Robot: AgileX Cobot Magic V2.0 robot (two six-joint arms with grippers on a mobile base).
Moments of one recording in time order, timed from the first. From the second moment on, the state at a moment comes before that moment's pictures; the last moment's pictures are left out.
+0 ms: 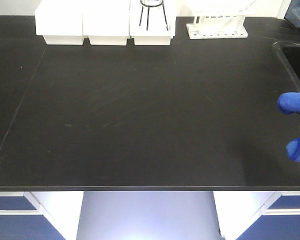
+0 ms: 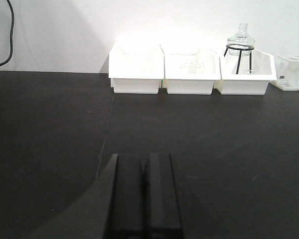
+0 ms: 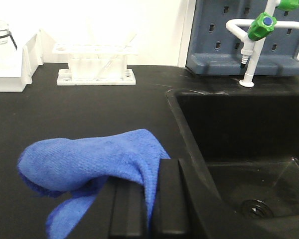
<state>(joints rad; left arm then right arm) -0.04 -0.01 0.03 0.14 0.15 -0.18 -0.06 0.59 -0.30 -1.18 0.07 1.13</state>
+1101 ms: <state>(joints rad) -0.04 -0.01 0.03 0.14 0.15 -0.18 -0.06 0.59 -0.30 -1.18 0.07 1.13</state>
